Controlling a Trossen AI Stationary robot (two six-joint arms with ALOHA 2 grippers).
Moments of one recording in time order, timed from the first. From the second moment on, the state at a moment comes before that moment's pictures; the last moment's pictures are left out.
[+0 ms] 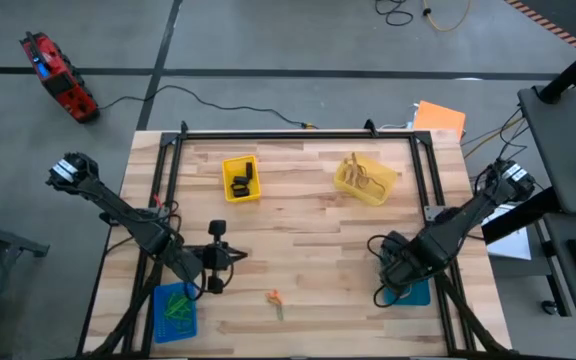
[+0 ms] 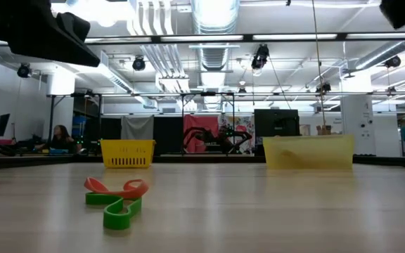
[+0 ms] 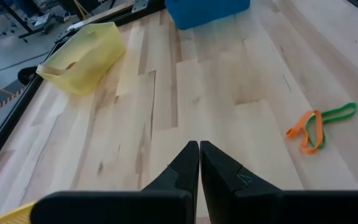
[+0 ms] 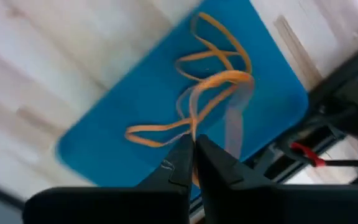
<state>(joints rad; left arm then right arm) -0.64 1.16 0.55 -0.03 -0.67 -0.09 0.62 1.43 1.15 -1.37 -0.07 1.40</state>
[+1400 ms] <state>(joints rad) -0.64 1.79 0.73 0.28 -0.34 -0.11 0.68 1.52 1.07 -0.45 0.67 0.65</state>
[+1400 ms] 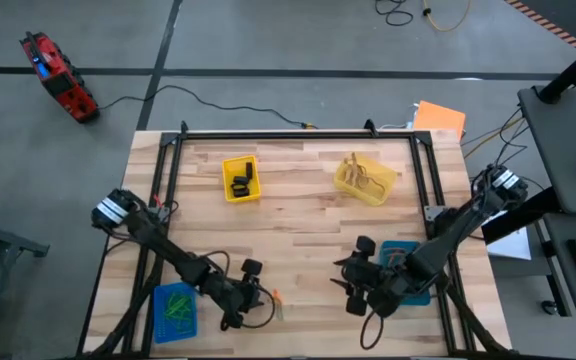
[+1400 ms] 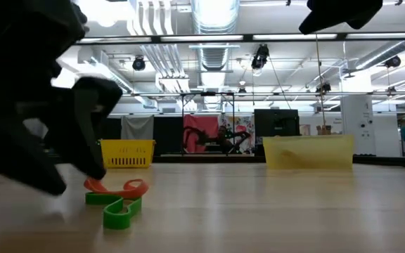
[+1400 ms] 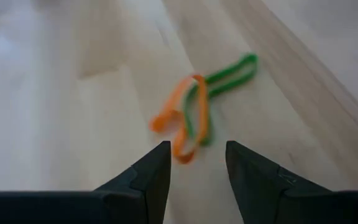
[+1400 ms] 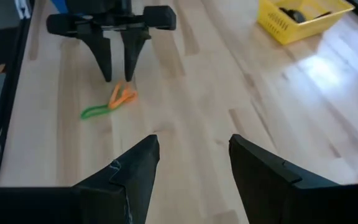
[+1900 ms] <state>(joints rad) -0.64 1.84 0.74 0.31 -0.32 -0.11 0.70 1.60 1.07 -0.40 0.68 0.71</state>
